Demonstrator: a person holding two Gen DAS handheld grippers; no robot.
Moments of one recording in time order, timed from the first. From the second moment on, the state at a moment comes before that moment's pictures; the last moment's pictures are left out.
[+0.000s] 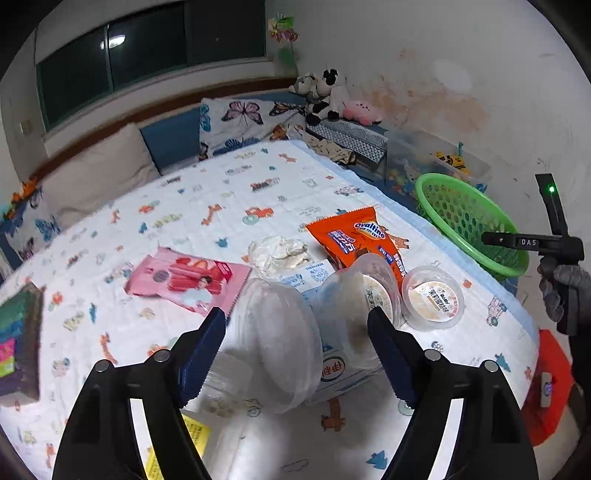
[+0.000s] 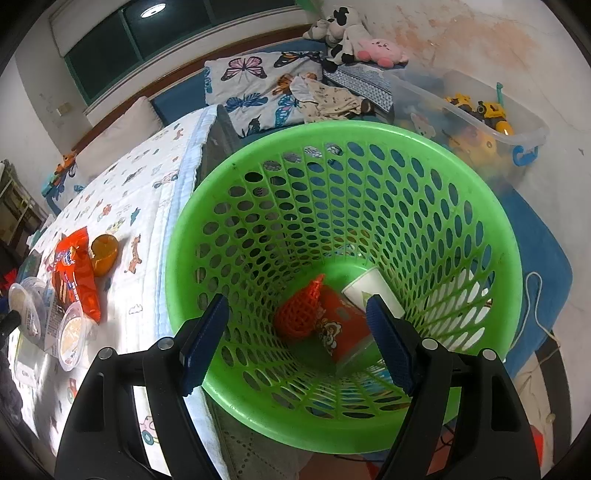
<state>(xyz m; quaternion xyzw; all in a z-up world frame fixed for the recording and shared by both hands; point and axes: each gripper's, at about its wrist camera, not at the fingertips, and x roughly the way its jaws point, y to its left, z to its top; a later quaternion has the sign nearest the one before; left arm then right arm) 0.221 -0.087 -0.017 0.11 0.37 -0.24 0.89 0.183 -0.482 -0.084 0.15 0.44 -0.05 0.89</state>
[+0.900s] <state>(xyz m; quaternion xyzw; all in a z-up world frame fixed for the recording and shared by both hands) 0.244 -0.147 -0.027 0.22 0.38 -0.31 0.84 0.170 -0.464 -0.072 0.14 0.43 -0.02 0.89</state>
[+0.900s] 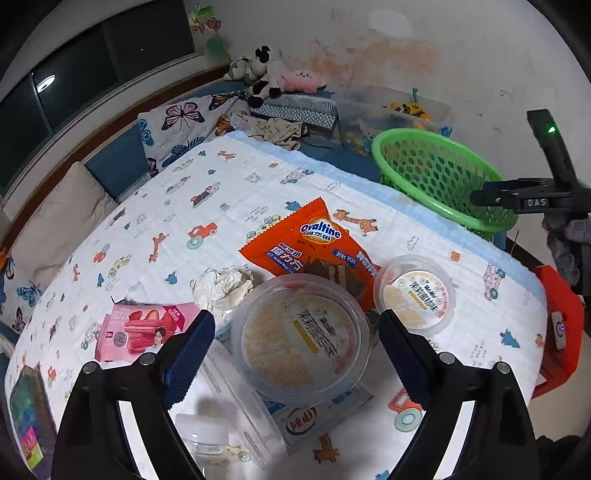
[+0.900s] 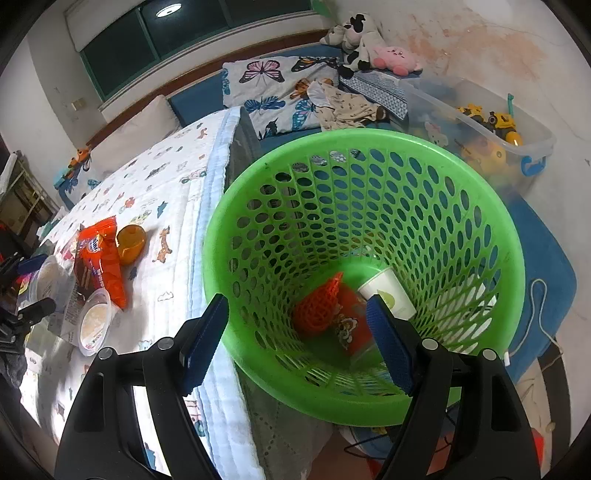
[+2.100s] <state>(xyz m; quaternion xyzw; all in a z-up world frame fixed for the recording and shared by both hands) 0.259 -0.337 -0.010 0.17 0.41 -0.40 0.80 0.114 -0.510 -0.040 0.14 0.38 -0.06 0.91</state>
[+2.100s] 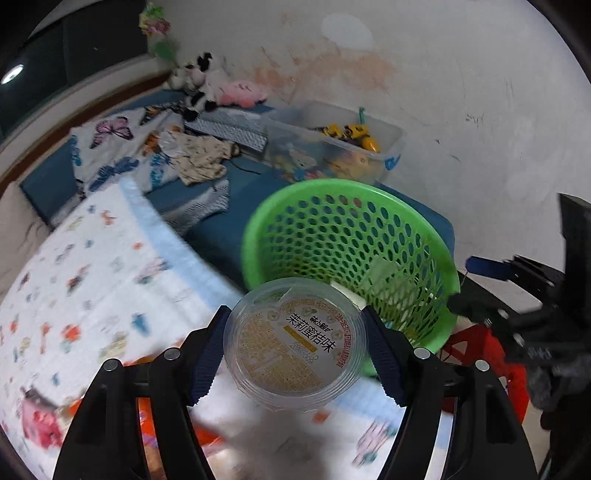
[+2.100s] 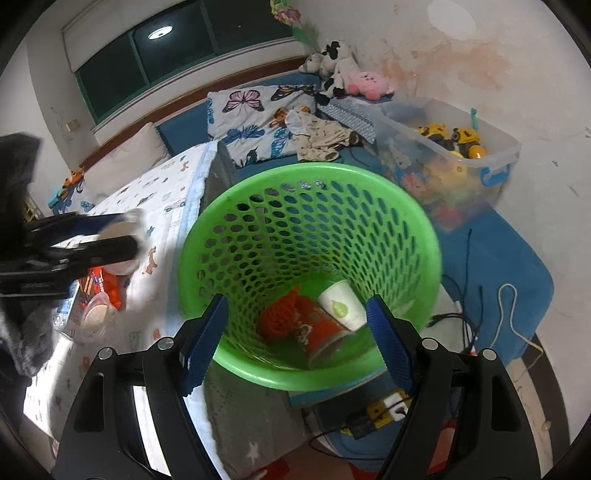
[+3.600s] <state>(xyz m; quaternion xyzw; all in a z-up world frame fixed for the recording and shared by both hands) 0.225 -0.072 0.045 0.04 0.35 -0.23 0.91 0.156 -0.322 -0.043 0.07 0.41 0.14 0.90</state>
